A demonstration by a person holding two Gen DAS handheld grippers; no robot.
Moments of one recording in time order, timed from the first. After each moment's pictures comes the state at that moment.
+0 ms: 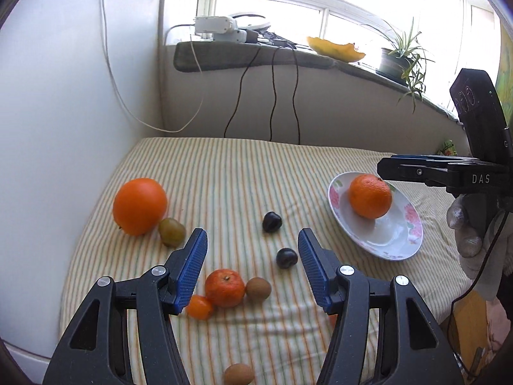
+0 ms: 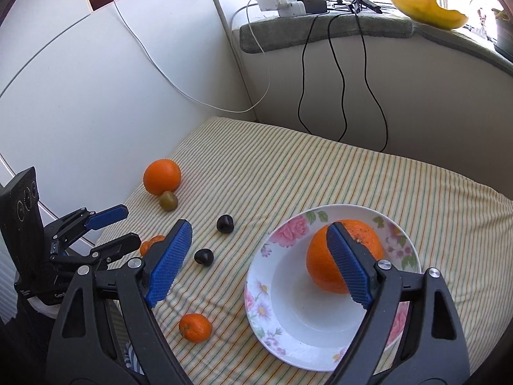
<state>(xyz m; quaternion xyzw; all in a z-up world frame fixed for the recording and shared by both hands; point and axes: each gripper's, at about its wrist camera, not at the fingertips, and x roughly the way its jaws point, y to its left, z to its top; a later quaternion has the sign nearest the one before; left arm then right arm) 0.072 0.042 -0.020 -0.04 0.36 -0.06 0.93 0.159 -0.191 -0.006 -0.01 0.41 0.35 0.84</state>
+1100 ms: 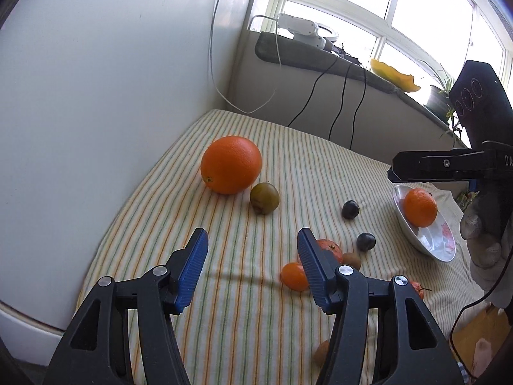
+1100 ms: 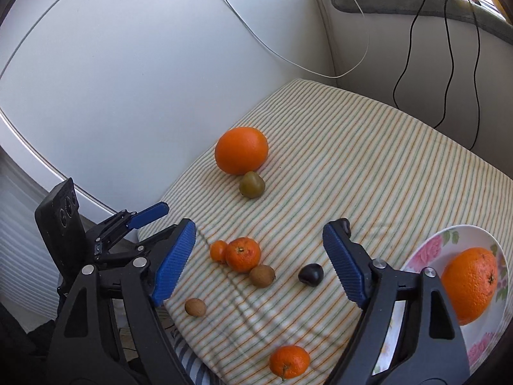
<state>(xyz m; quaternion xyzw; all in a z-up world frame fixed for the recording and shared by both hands) 0.050 0.129 -0.059 -0.13 0.35 0.01 0.93 0.164 -0.061 -0.023 -0.01 0.48 0.46 0.74</state>
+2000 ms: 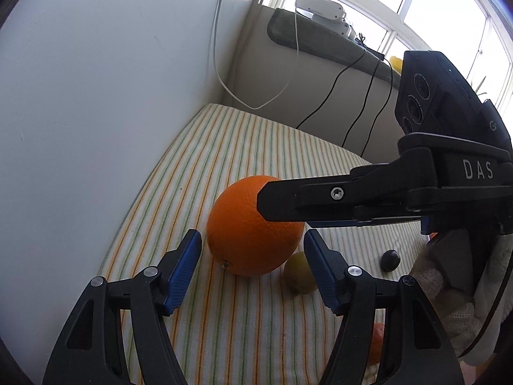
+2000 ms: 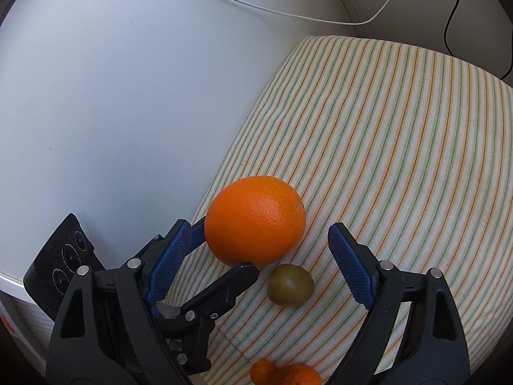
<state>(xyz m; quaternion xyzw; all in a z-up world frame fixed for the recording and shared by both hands) 0.138 0.171 -0.082 -0.16 0.38 -0.02 0.91 0.244 0.071 -0.097 0.07 0.59 0.44 0.68</state>
